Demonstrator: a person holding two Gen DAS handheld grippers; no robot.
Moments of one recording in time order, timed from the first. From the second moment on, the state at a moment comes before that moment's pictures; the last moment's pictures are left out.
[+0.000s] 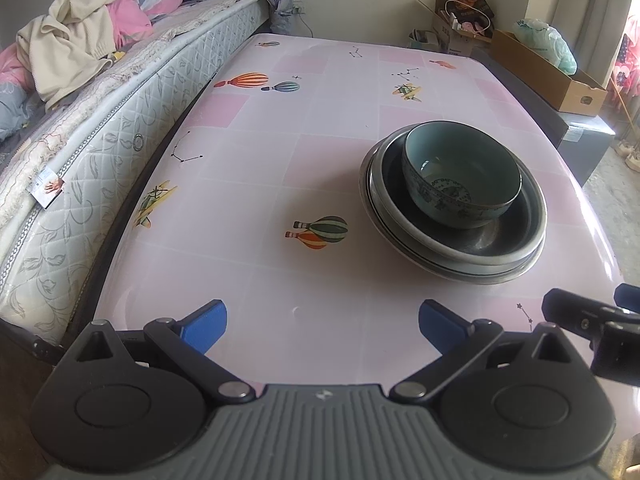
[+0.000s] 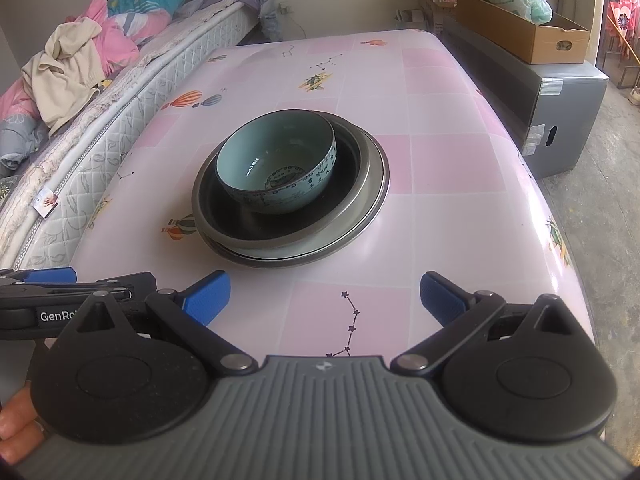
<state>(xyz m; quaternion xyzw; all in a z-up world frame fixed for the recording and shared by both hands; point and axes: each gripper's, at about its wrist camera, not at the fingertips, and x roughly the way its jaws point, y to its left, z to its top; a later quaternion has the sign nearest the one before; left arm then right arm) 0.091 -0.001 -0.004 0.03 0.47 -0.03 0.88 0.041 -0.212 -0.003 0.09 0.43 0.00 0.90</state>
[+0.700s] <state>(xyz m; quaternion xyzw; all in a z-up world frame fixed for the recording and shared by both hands) 0.091 -0.002 -0.005 0.03 0.47 -0.03 0.88 0.041 -0.211 -0.006 0.09 0.43 0.00 0.90</state>
